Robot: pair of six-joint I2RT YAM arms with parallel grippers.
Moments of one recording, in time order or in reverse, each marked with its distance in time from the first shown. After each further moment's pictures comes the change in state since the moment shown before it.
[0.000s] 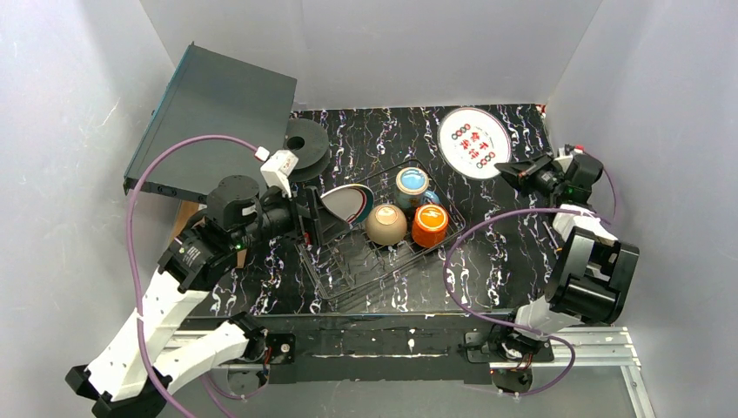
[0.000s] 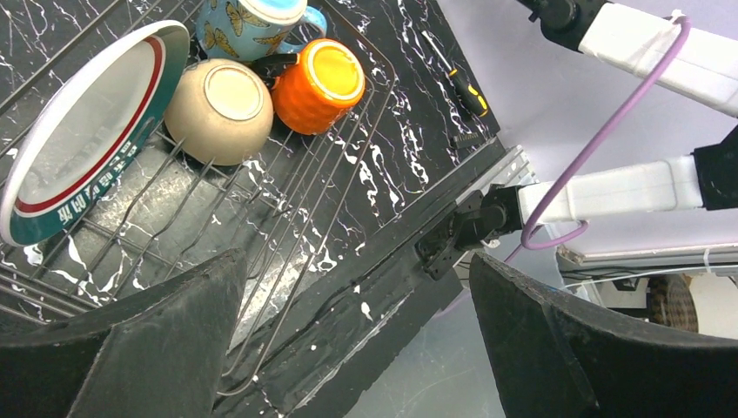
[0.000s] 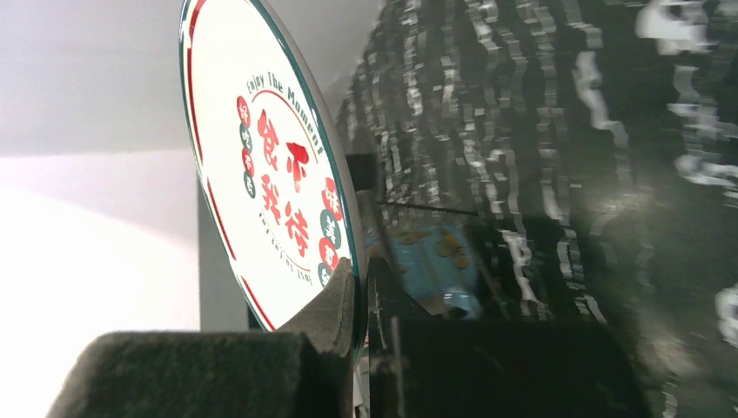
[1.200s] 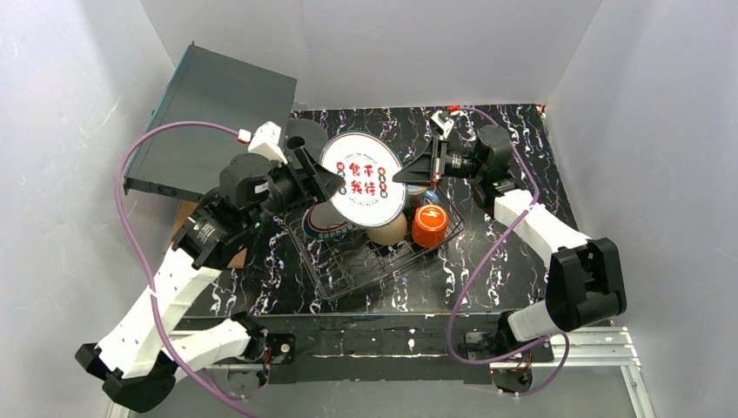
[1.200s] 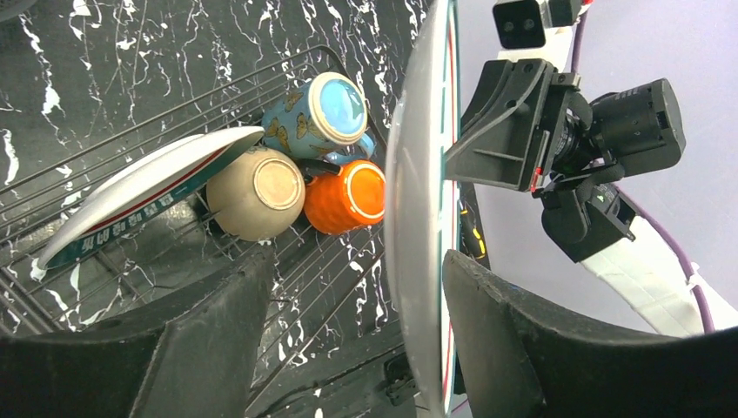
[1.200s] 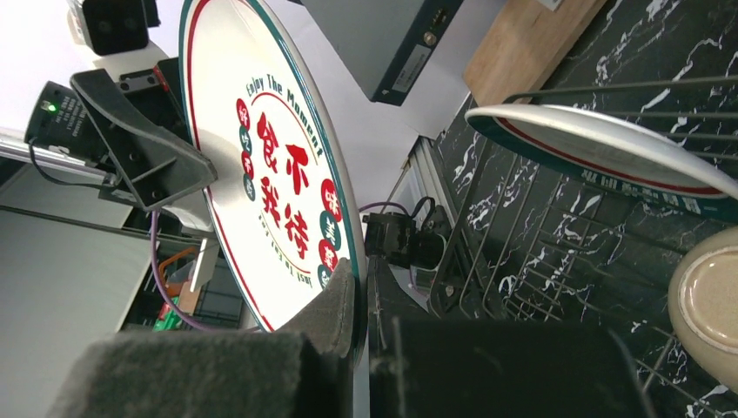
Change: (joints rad) left arm 0.000 0.125 0.103 0.065 -0.327 -0.243; right arm 0.696 -0.062 0.210 0.163 -0.264 0.074
